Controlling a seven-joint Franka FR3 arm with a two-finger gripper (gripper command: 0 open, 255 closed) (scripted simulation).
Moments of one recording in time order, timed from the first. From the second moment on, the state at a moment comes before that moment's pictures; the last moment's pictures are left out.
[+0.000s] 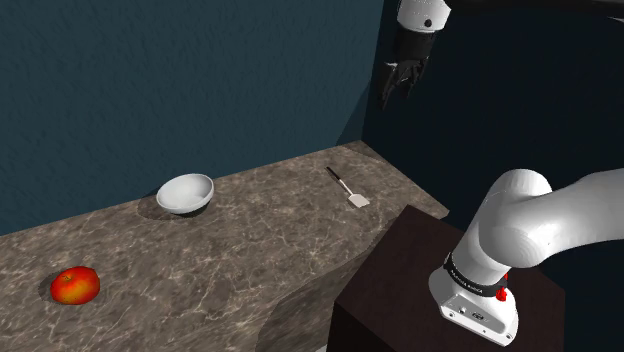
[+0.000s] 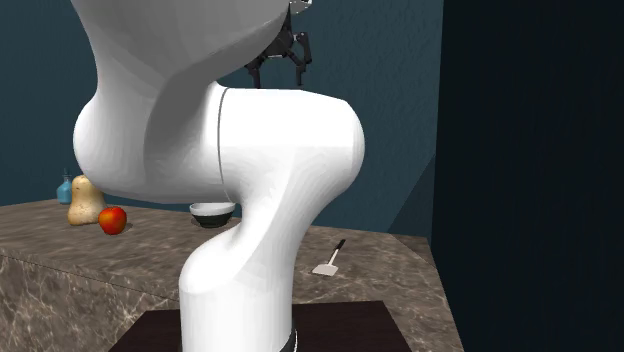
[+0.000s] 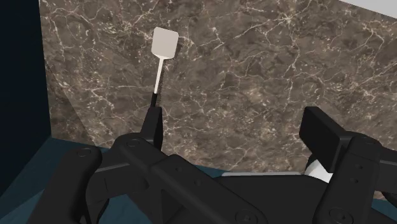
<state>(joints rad) 0.02 -0.82 -0.03 -2.31 -0.08 1.62 0.16</state>
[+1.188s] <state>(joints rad) -0.03 -0.49 -0.16 -2.53 -0.12 2.15 0.15</state>
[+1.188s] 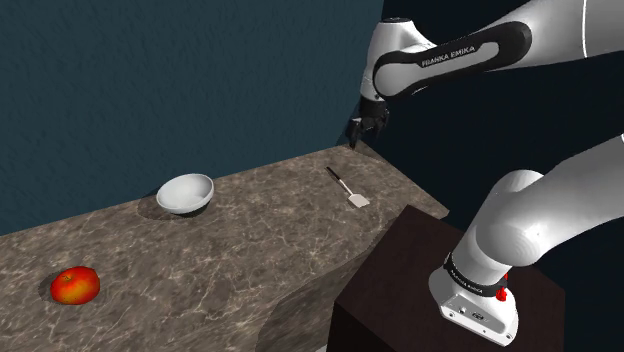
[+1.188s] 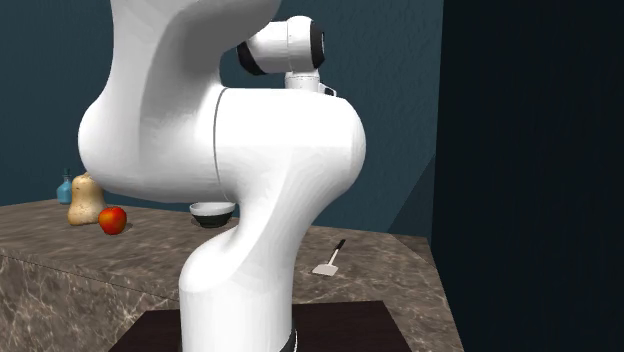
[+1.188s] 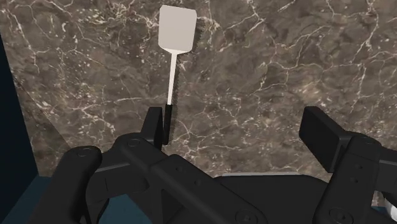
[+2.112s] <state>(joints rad) -0.05 0.04 -0.25 -2.46 0.00 2.58 0.06</state>
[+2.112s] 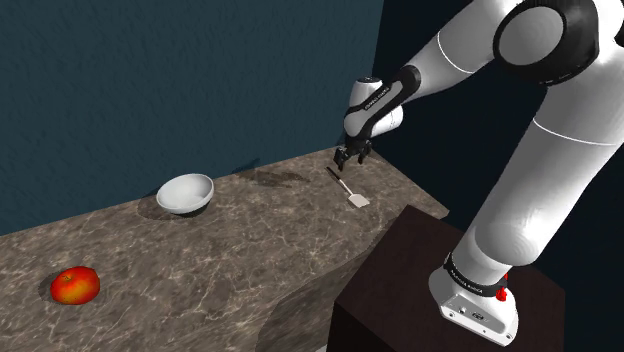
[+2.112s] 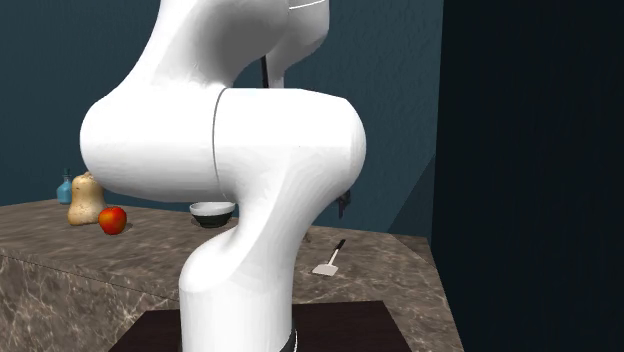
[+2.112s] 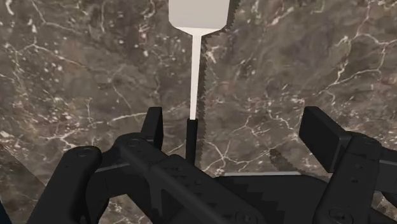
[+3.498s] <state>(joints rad) -0.15 0.46 -0.18 -2.27 0.21 2.78 -0.08</state>
